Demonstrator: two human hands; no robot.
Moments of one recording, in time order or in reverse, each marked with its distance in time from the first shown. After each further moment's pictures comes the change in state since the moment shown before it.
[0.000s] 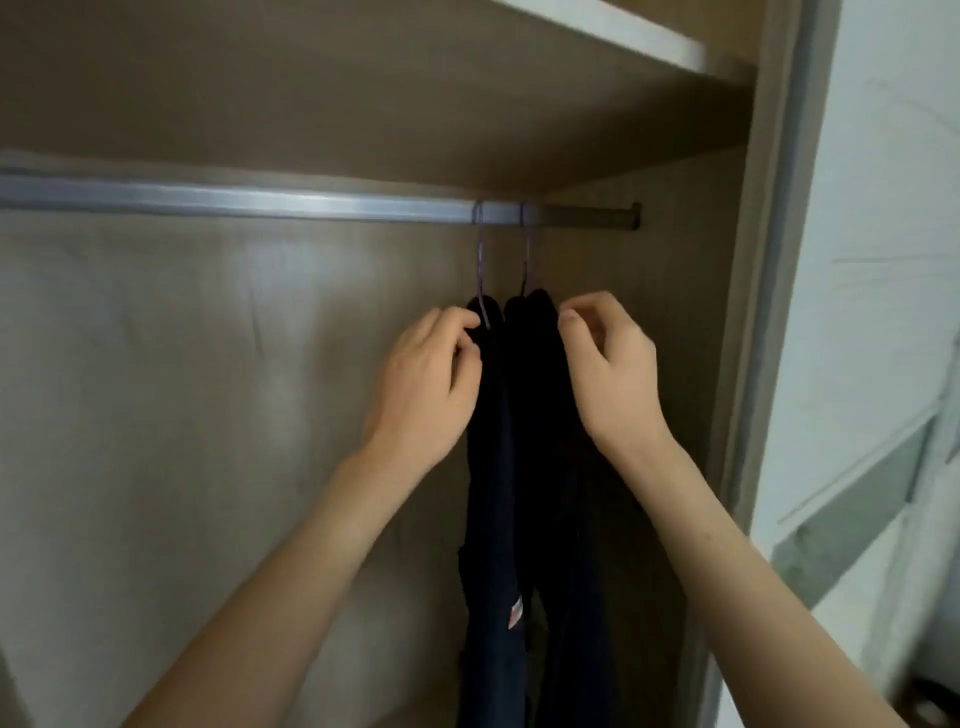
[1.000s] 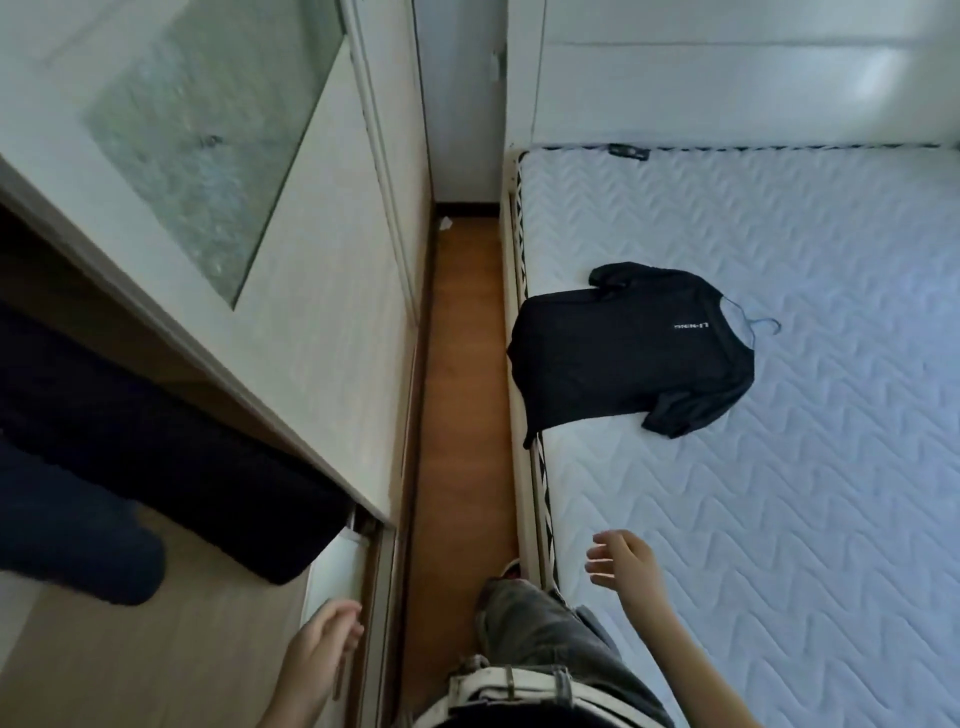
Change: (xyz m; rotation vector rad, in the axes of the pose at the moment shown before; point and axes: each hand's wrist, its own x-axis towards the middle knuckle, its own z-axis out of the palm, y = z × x) left_hand -0.525 0.060 0.125 -0.441 -1.644 -1.017; right_hand -0.627 0.100 -0.259 -0.203 0.908 1.685
